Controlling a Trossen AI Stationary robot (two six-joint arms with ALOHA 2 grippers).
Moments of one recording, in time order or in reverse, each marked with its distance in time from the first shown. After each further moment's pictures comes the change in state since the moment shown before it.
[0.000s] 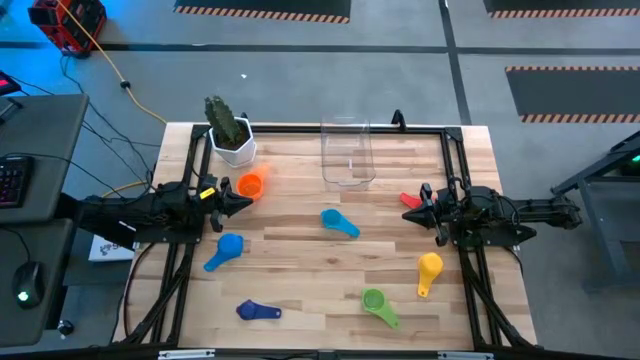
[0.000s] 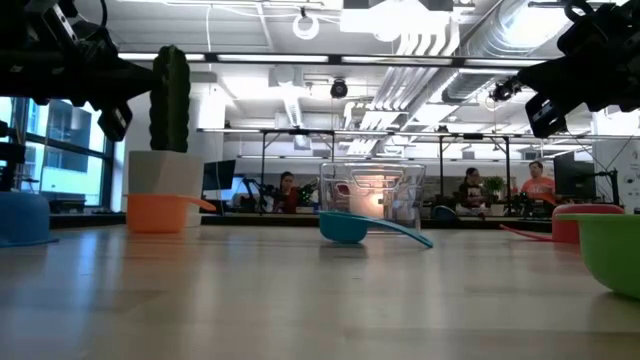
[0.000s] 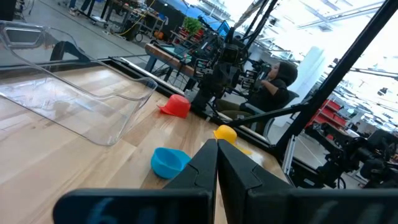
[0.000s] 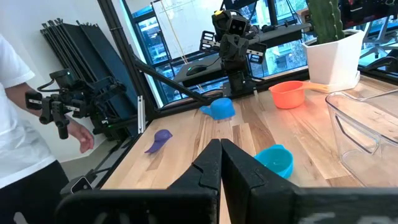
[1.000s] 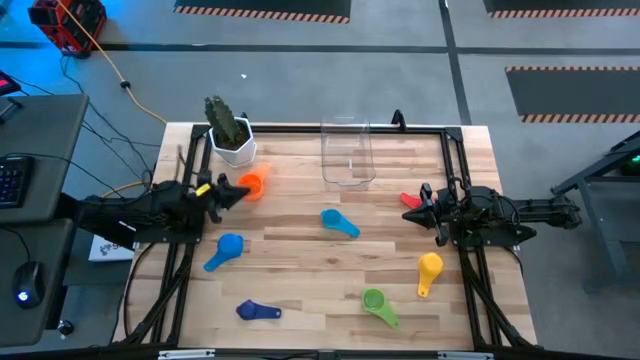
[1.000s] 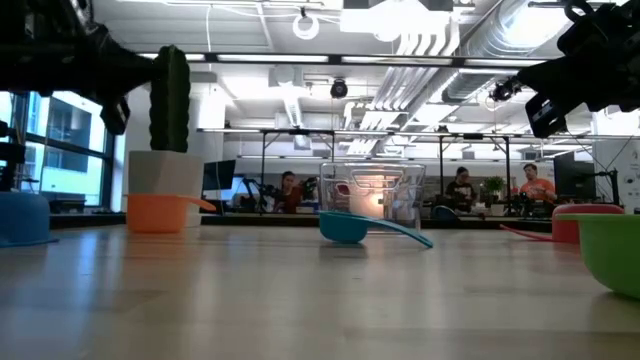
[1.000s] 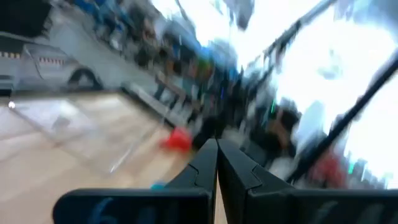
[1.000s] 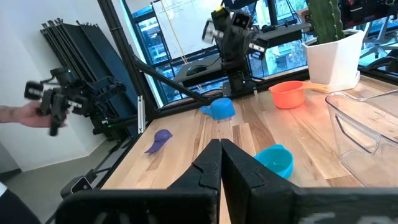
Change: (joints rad) left arm 0.002 0.005 -0.001 0.154 -0.156 -0.147; right arm 0.000 0.000 0.000 0.000 0.000 0.000
